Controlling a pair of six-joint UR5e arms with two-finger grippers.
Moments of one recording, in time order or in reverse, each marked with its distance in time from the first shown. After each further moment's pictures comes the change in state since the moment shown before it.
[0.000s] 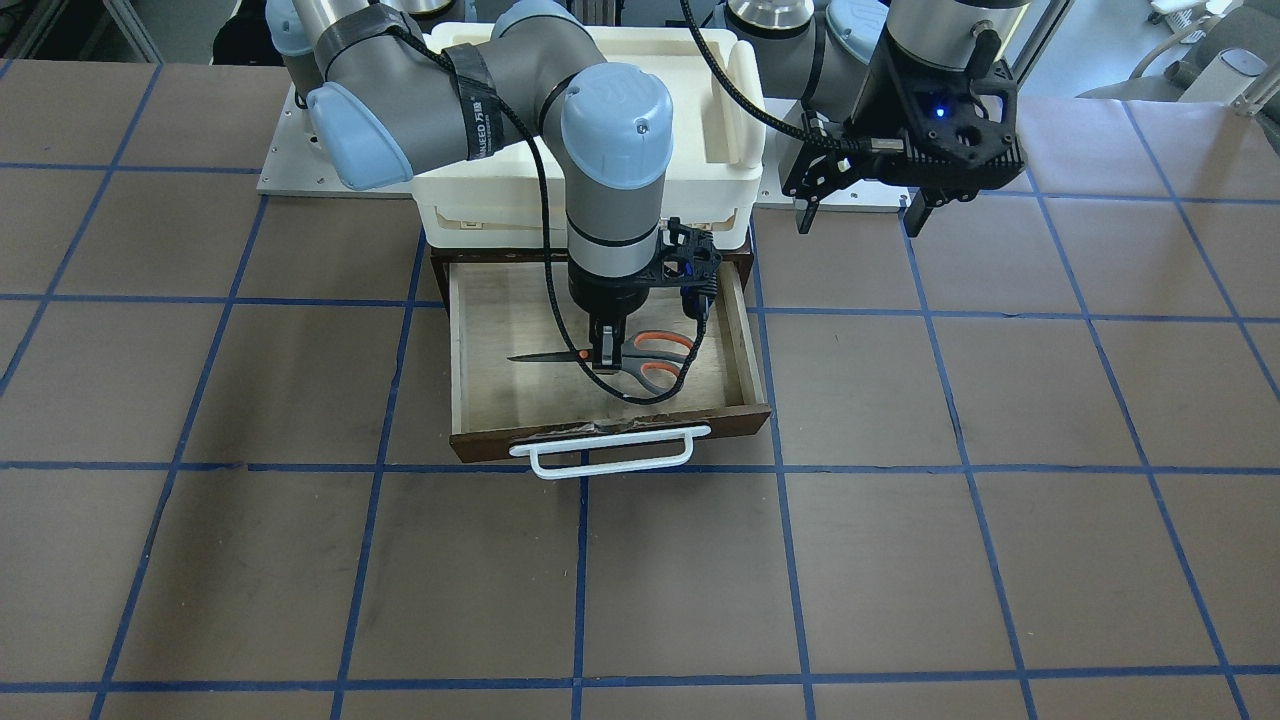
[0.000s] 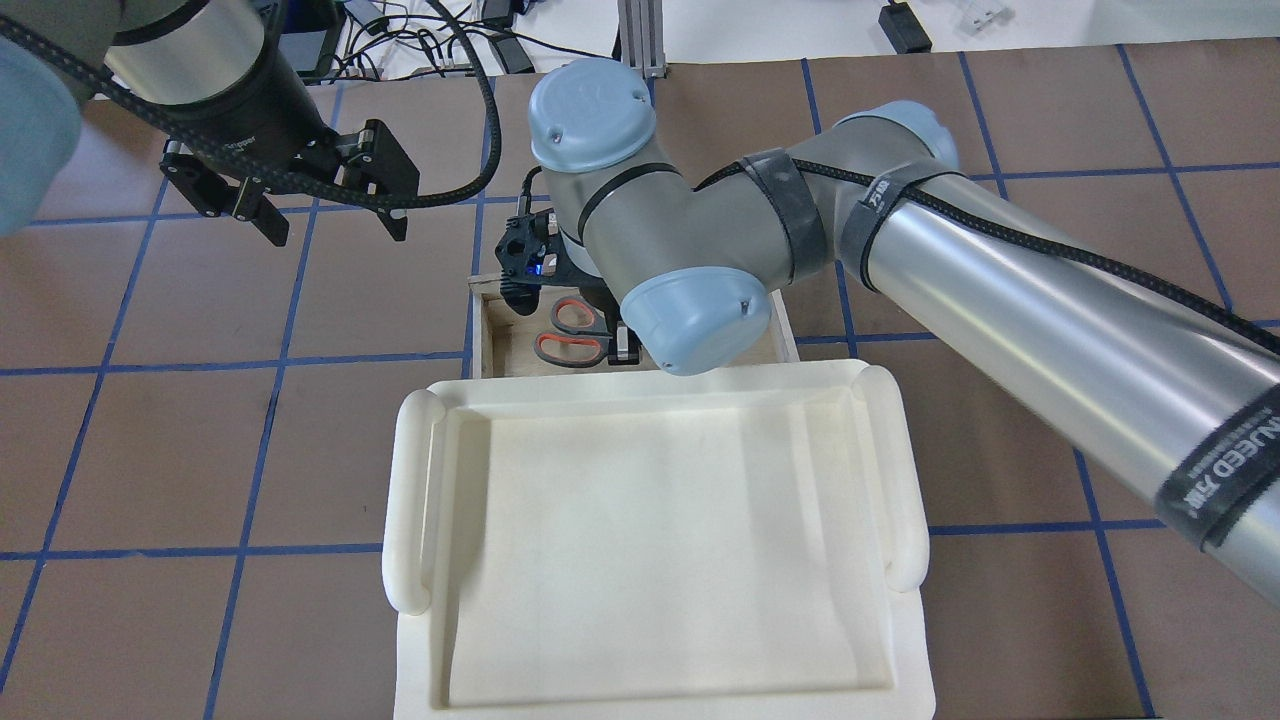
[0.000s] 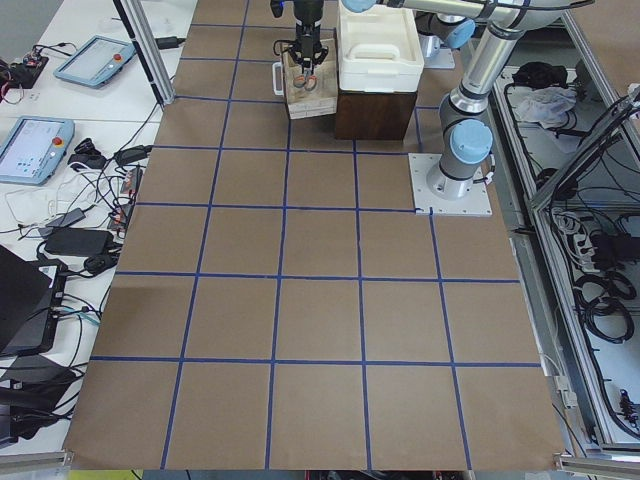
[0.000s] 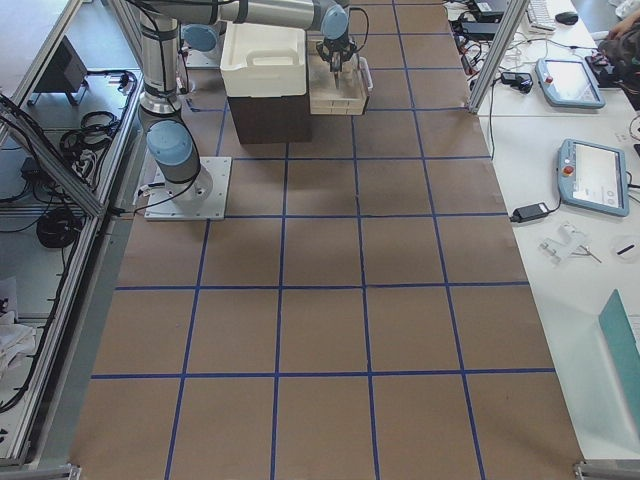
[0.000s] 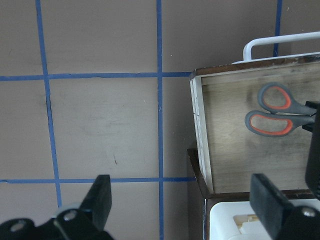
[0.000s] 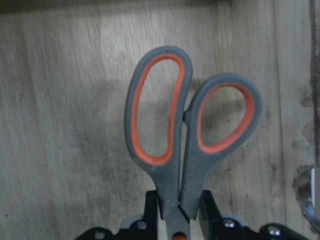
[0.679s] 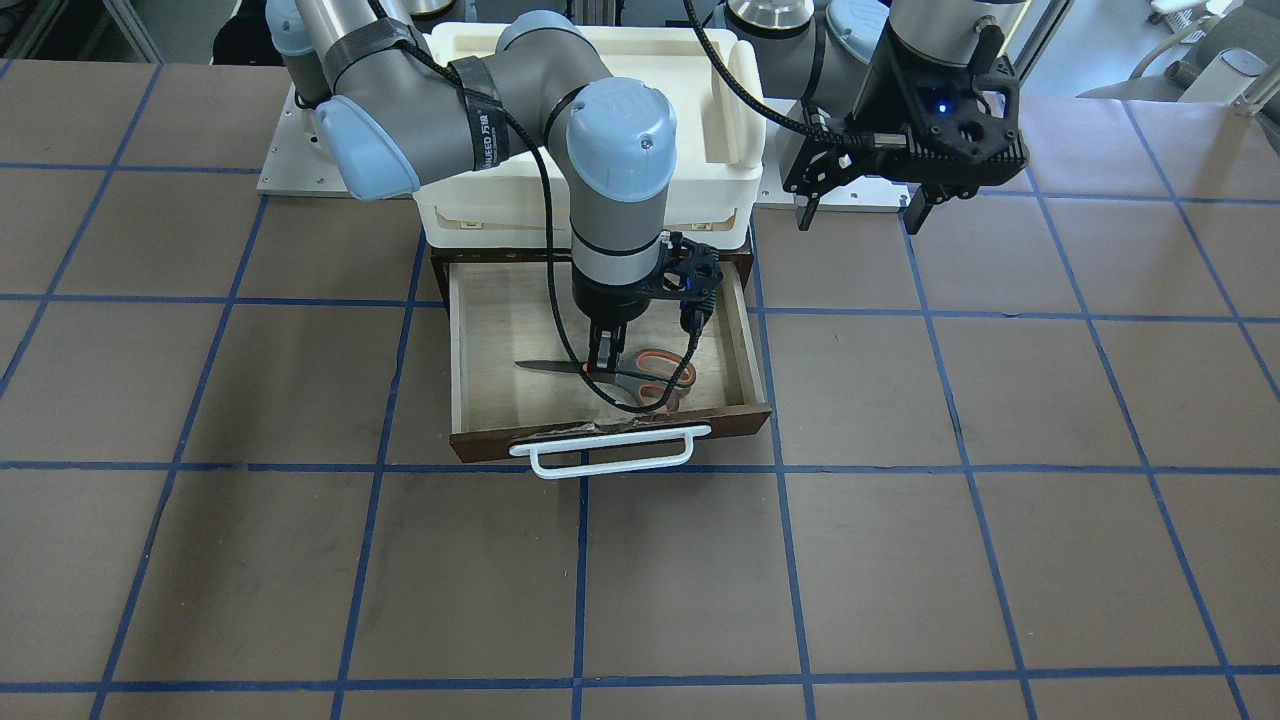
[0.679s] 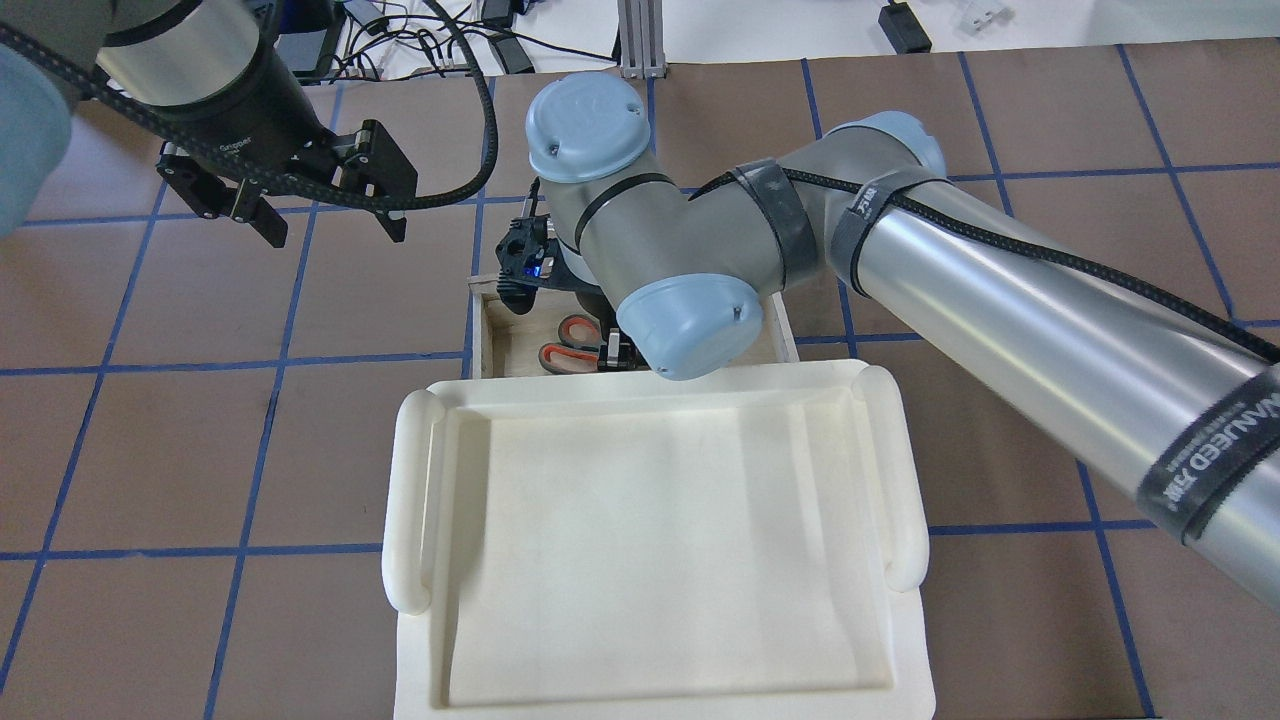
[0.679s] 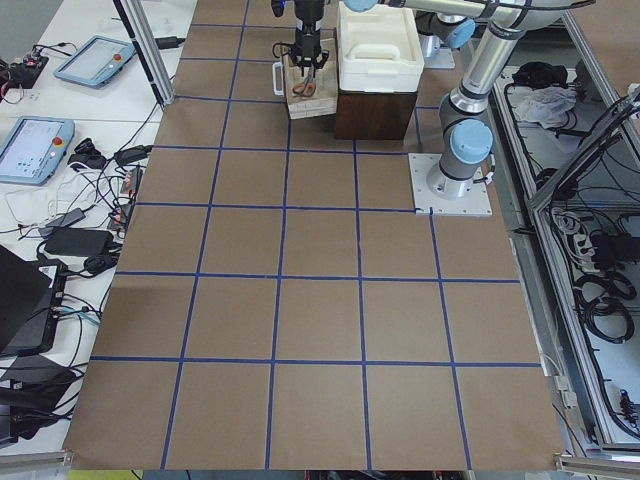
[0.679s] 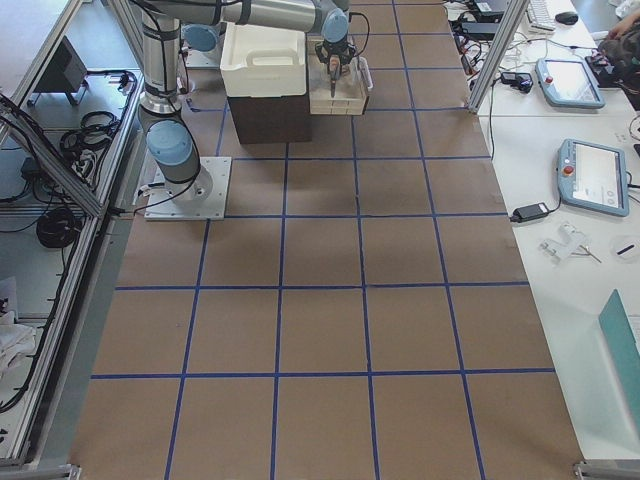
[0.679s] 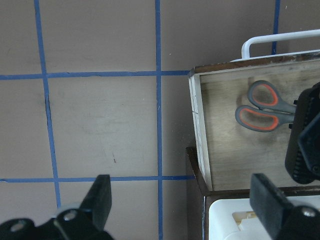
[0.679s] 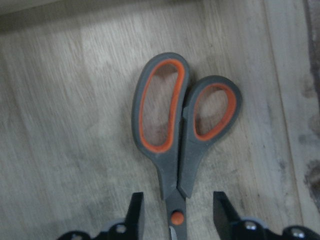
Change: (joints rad) left arm 0.005 0.005 -0.002 0.000 -0.011 -0.001; right arm 0.002 0.007 0.004 -0.012 0.005 0.150
